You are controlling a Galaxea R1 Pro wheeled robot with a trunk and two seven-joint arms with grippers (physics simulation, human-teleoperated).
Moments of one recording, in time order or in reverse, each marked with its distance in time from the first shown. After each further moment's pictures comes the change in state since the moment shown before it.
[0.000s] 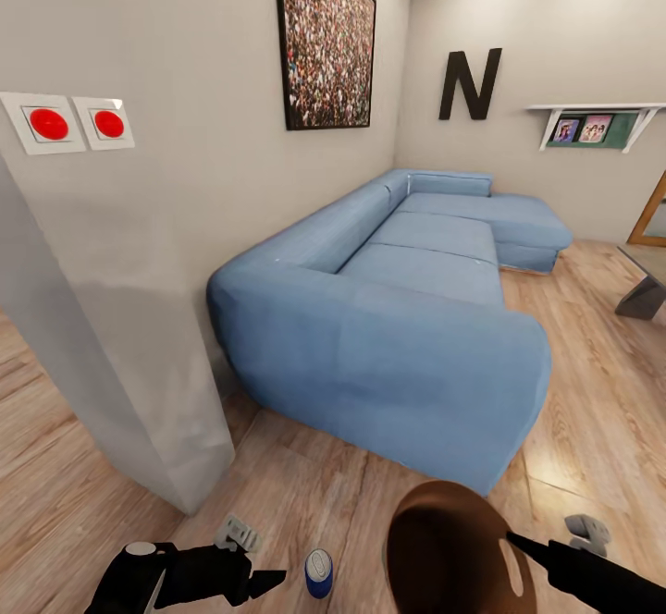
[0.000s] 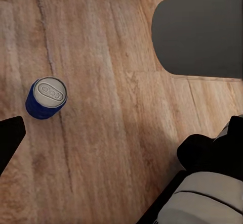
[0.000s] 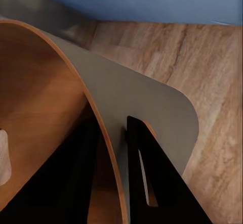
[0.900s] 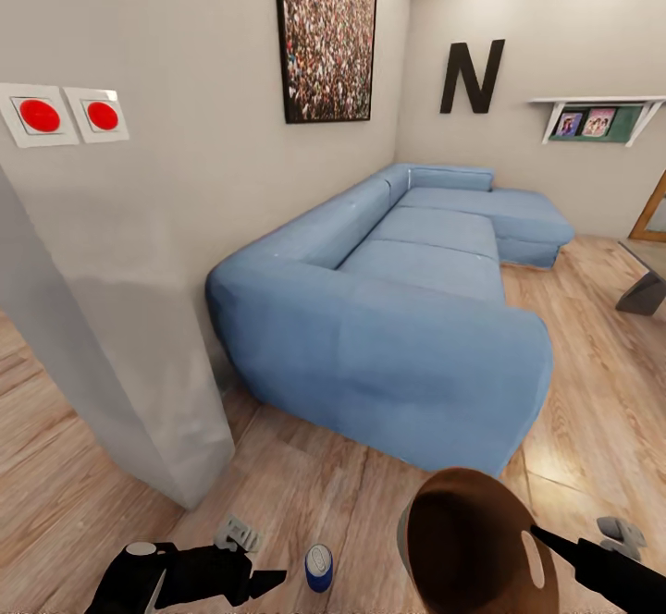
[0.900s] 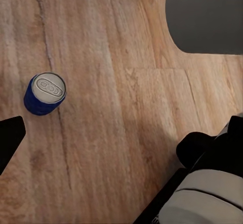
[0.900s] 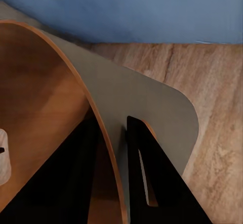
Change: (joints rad) left arm 0.000 -0.001 0.000 0.002 -0.001 -0.002 0.002; right arm 0.000 0.004 -0.120 -0.001 -0.008 -0.010 0.050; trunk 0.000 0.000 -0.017
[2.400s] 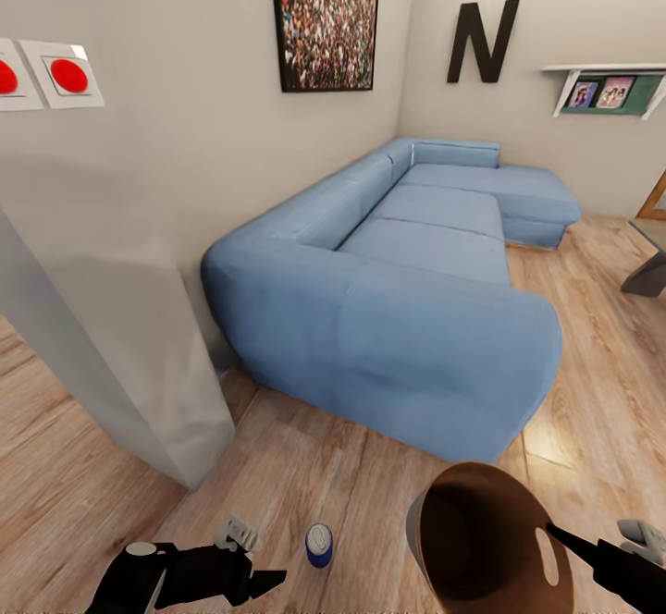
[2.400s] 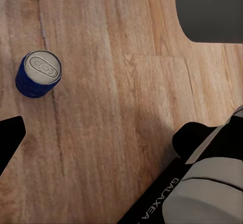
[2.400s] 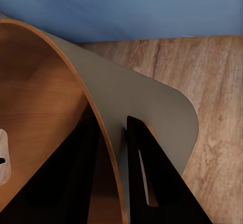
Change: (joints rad) left arm 0.000 0.000 0.000 0.000 0.000 -0.001 0.001; right arm 0.000 -0.003 -0.068 0.000 0.001 -0.001 0.037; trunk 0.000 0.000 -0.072
